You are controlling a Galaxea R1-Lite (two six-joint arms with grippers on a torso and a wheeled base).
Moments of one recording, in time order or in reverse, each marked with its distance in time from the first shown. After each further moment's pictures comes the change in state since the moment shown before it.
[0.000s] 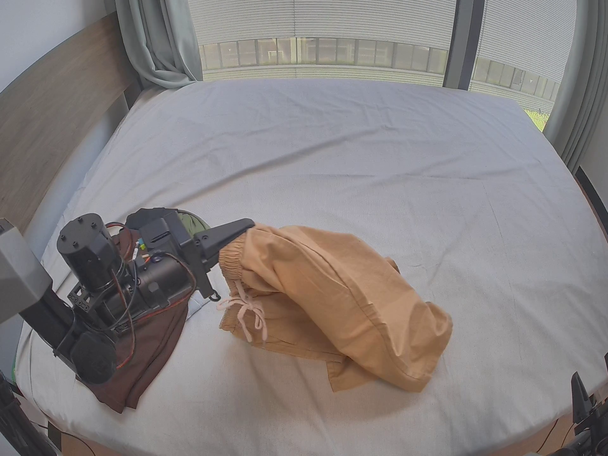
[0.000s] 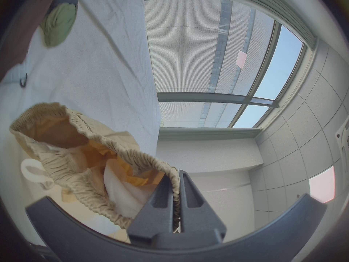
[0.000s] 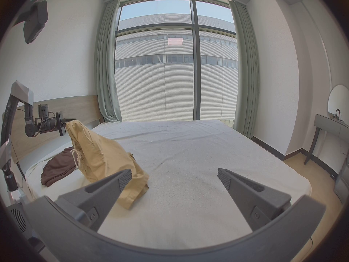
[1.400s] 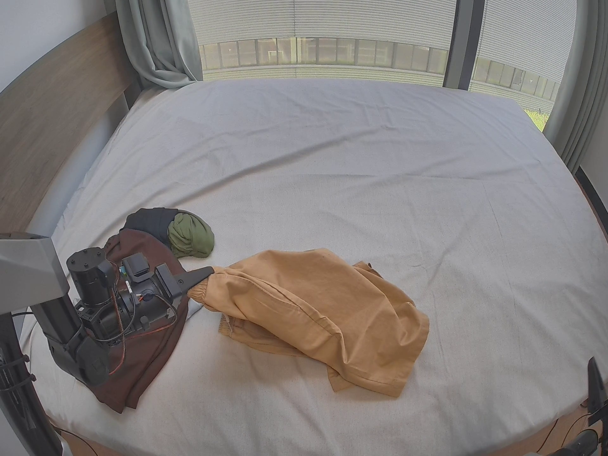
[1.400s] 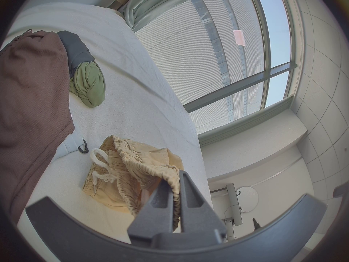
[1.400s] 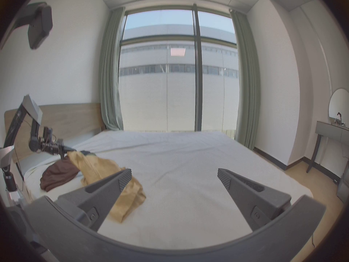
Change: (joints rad) left arm 0.178 0.180 0.091 -0.002 -0.038 0.491; right arm 0.008 0.032 -0.079 -0.103 0.017 -0.020
